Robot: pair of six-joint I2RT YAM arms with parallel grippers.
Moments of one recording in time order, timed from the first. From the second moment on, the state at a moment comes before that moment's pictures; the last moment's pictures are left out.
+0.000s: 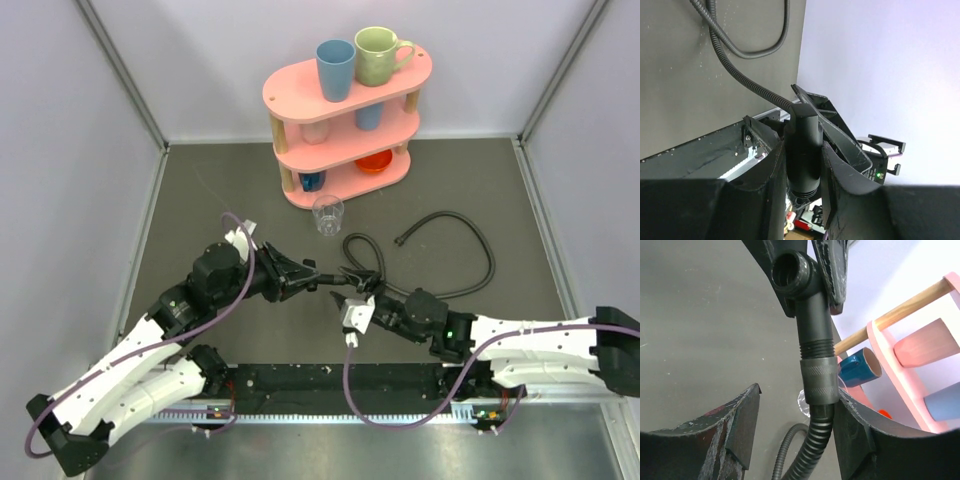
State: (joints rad) left arm -0.75 0.70 0.74 -0.38 0.22 -1.39; right arm 1.27 0.97 0.41 0.55 0.20 -0.75
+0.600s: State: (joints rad) left arm -0.75 0.68 0.71 -0.44 0.22 -1.51; right arm 1.33 1.10 0.46 0.62 0.30 -0.89
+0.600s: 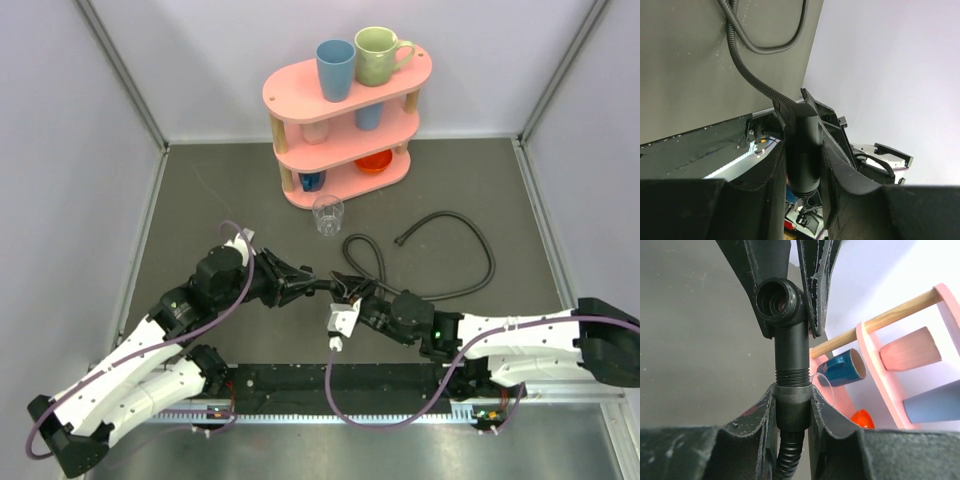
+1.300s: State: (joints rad) left arm -0.73 0.90 0.79 -0.41 0.39 -0.88; right arm 1.13 1.04 0.62 0.05 -0.08 -0.66
